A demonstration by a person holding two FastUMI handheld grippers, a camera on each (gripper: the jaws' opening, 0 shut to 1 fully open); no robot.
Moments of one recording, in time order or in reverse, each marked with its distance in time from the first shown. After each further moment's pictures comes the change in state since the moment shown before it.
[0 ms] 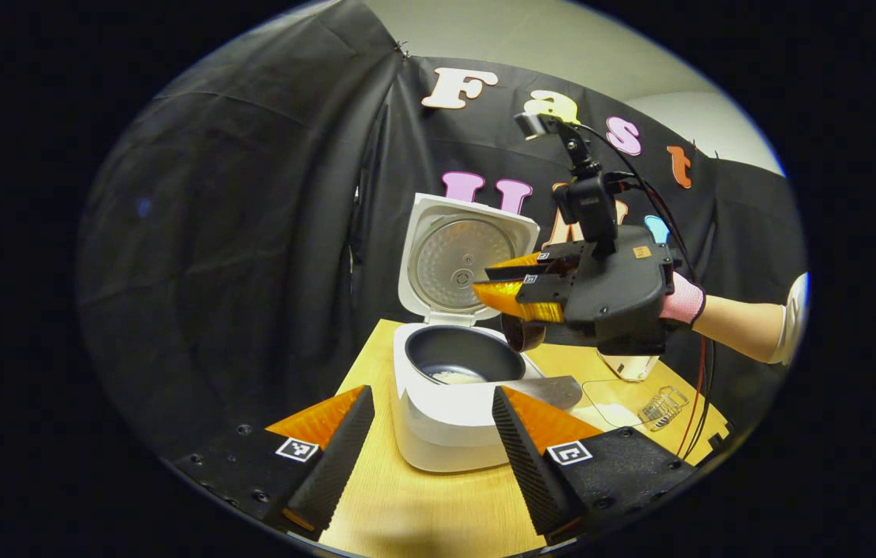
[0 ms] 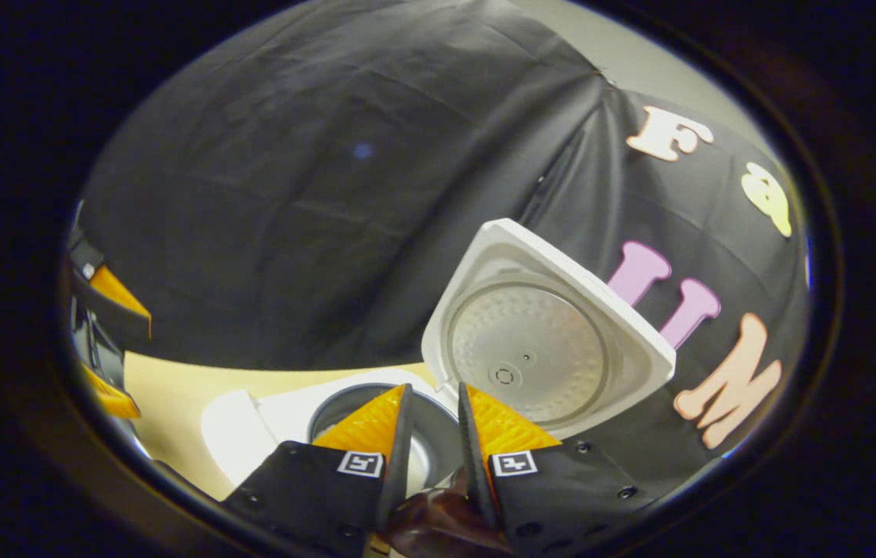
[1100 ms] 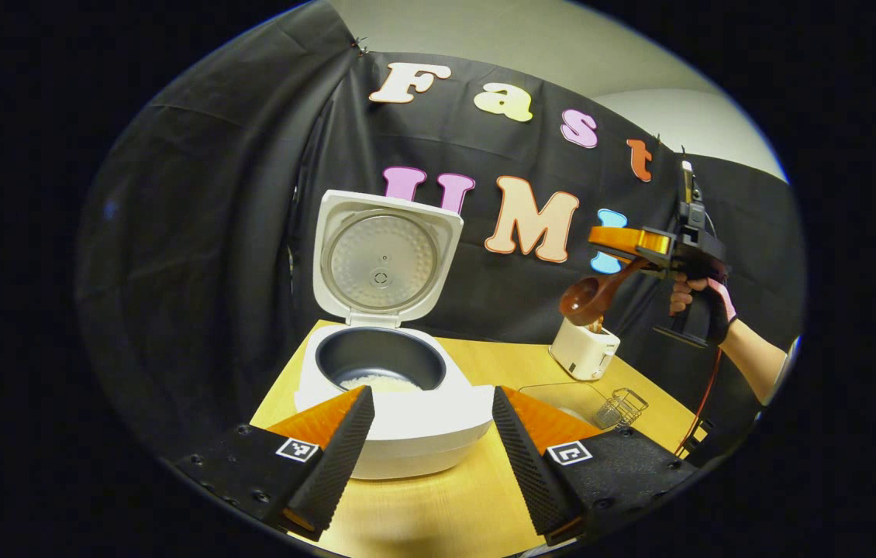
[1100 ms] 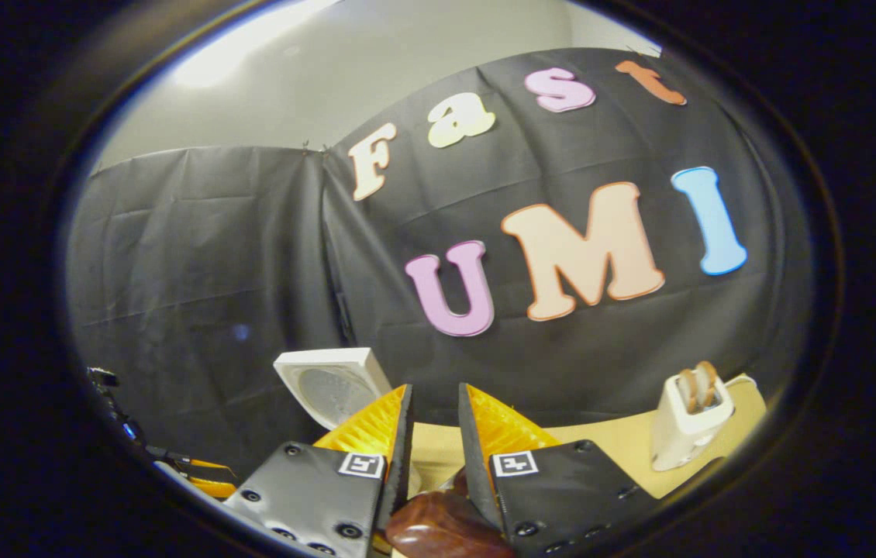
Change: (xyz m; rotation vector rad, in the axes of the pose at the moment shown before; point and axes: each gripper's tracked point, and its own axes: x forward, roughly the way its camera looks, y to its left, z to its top) left arm 0.029 -0.106 0.001 0.029 0.009 -0.141; right arm -0.237 -0.255 -0.092 0.789 -0.270 -0.361
